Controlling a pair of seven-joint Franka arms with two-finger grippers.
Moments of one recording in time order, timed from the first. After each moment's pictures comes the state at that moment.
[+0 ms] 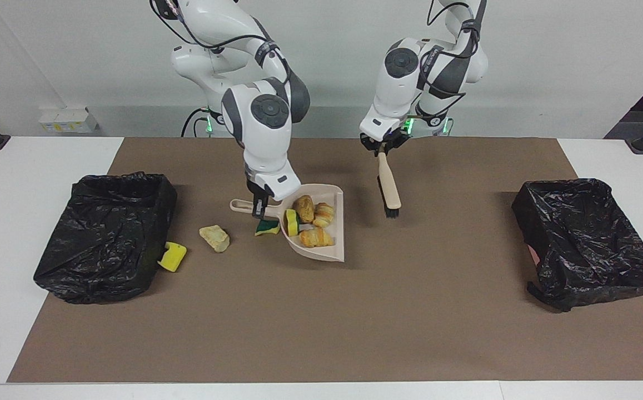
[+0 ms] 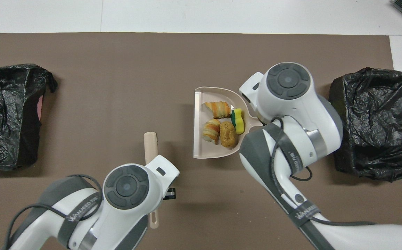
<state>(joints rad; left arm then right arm) -0.59 -0.16 -0.12 -2.26 -0.09 1.95 -0.66 0.25 0.24 0.12 -1.71 -0.17 1.84 -1.07</state>
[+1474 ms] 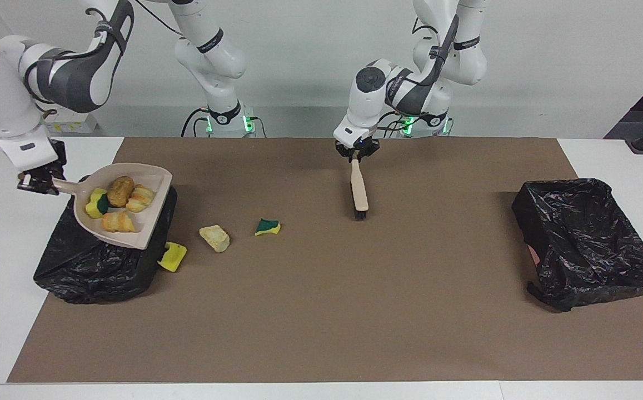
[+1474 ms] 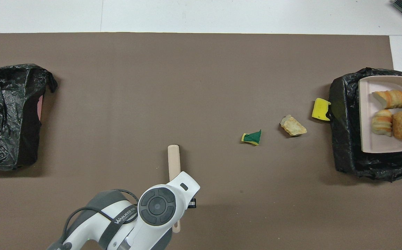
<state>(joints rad) -0.70 -0.07 -0.12 -2.38 -0.16 2.22 -0.70 -0.42 0.16 0.08 -1.63 -0.41 1.91 -1.73</state>
